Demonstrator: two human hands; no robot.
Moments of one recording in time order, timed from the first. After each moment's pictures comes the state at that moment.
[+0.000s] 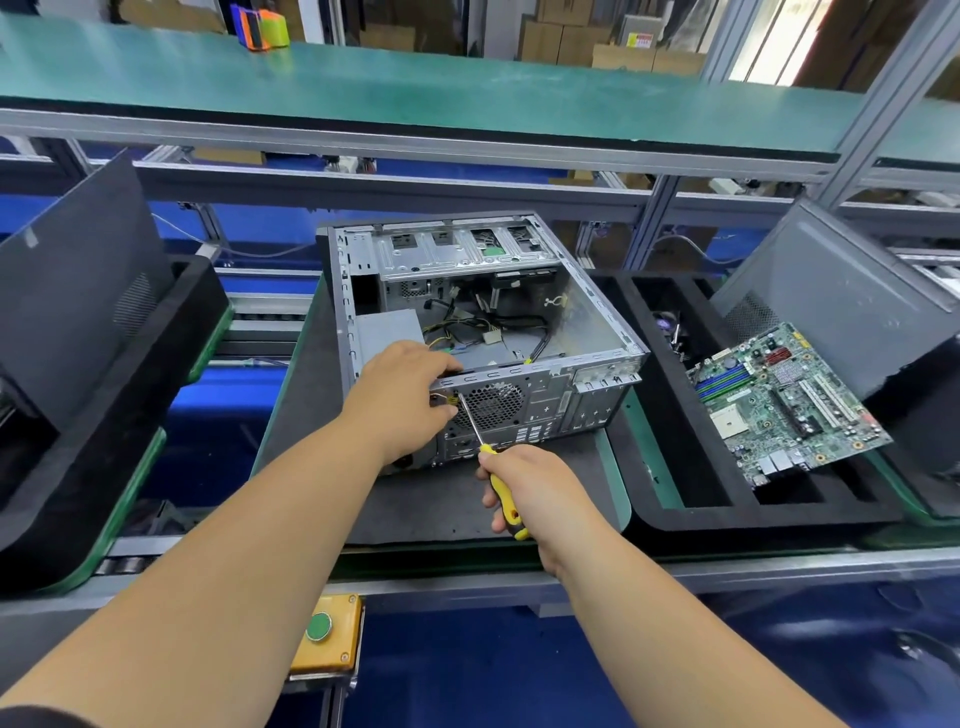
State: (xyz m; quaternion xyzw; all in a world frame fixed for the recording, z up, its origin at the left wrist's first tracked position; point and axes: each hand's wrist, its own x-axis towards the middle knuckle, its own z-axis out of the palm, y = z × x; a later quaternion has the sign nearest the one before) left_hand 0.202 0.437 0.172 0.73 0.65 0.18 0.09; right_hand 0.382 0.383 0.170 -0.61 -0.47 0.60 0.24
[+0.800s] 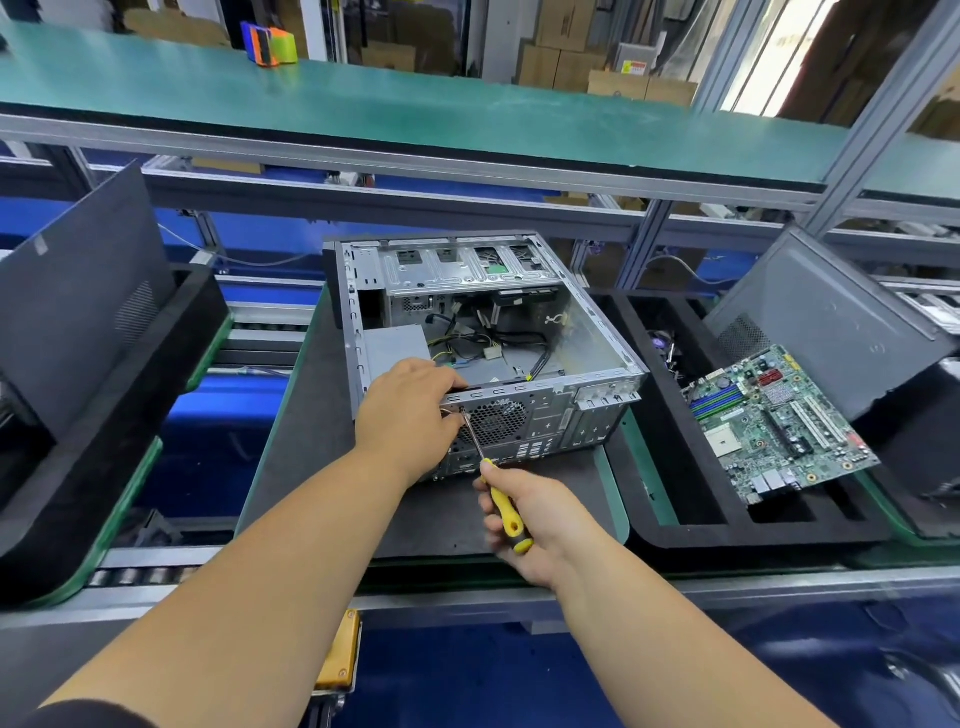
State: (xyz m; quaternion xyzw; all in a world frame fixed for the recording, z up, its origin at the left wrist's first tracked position) left_hand 0.208 0.437 0.155 0.70 0.67 0.25 0.01; right_hand 0.373 0.382 0.169 -0.58 -0.26 0.73 0.27
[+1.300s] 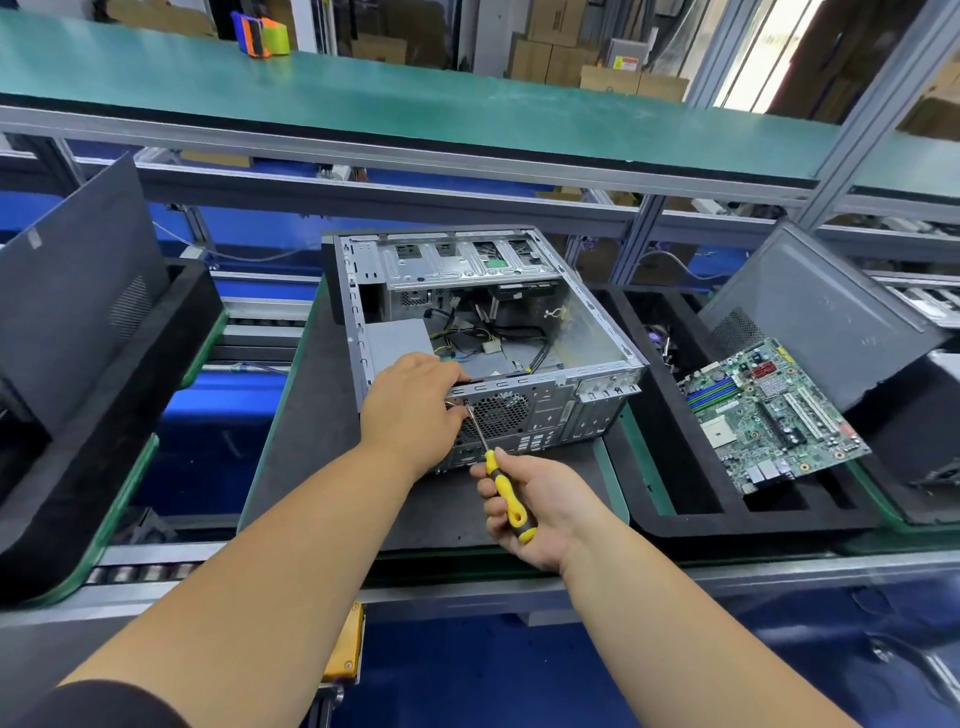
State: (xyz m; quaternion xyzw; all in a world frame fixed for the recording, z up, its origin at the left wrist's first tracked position) left_hand 0.207 0.438 0.151 0.70 0.66 0.25 0.00; right_hand 0.372 0.386 0.176 -0.52 -0.19 0.79 0.26
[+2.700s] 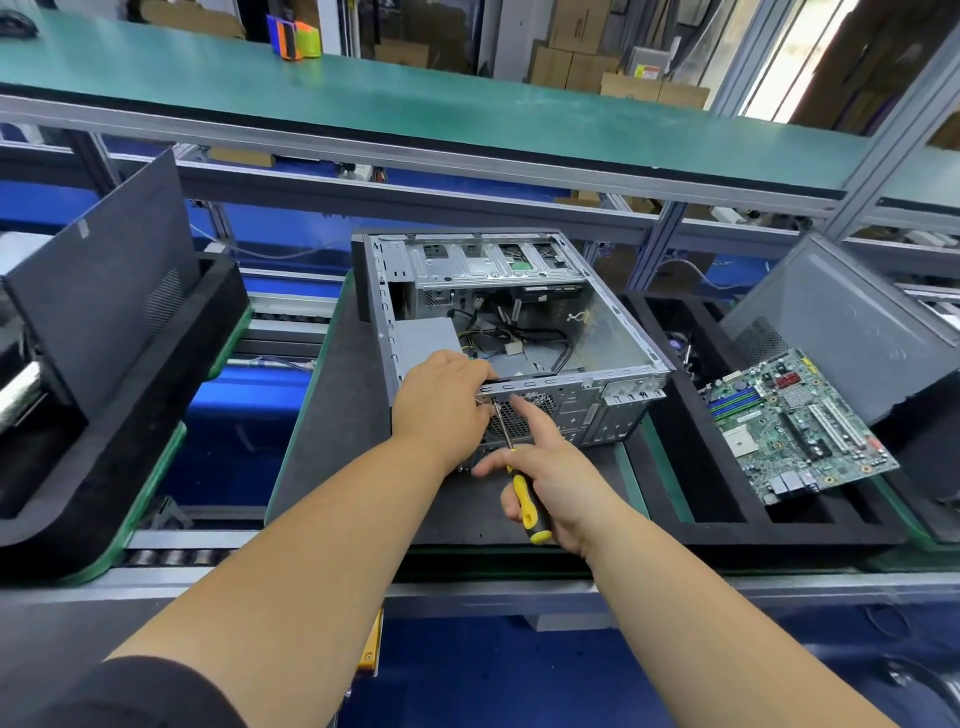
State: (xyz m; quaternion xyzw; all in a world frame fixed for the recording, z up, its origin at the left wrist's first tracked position) left_hand 0.207 0.436 0.156 0.70 0.67 0.25 0.00; right_hand 0.362 0.393 0.173 -0.50 -0.52 0.64 0.26
